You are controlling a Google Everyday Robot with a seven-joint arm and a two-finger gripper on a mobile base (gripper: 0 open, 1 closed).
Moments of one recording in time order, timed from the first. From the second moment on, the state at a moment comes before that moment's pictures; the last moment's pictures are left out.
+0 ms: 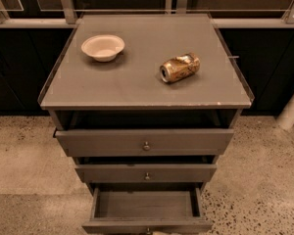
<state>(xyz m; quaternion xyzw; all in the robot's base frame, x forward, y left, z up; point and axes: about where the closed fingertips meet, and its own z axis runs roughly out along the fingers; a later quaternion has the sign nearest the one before) 0.394 -0.065 0.126 0.02 0.89 0.40 0.24</state>
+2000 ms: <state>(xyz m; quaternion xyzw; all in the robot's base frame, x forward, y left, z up) 0.471 -0.112 0.158 0.02 0.89 0.33 0.33</state>
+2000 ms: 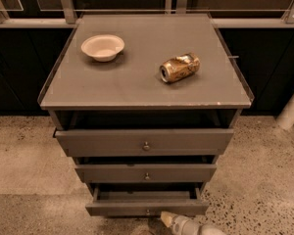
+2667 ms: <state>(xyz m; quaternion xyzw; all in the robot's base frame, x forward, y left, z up) 0.498 -0.122 0.126 0.03 0.89 0.24 0.40</state>
